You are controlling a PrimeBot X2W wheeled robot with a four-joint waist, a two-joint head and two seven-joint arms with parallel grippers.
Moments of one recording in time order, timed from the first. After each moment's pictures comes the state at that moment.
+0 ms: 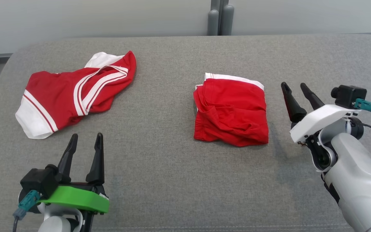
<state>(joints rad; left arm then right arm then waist) -0.05 0.04 -0.09 0.14 -0.39 -0.12 -0.25 -0.51 -0.21 0.39 0.70 0.67 0.12 -0.21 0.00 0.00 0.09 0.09</state>
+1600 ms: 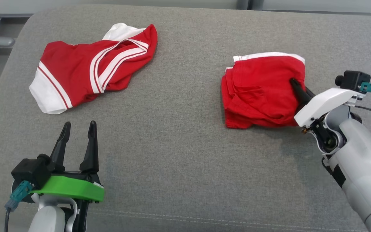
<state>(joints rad) -0.10 0.04 -0.07 0.14 -0.39 -0.13 -0.25 -0.60 -0.21 0.41 0.80 0.90 0.12 -0.04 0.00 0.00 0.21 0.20</state>
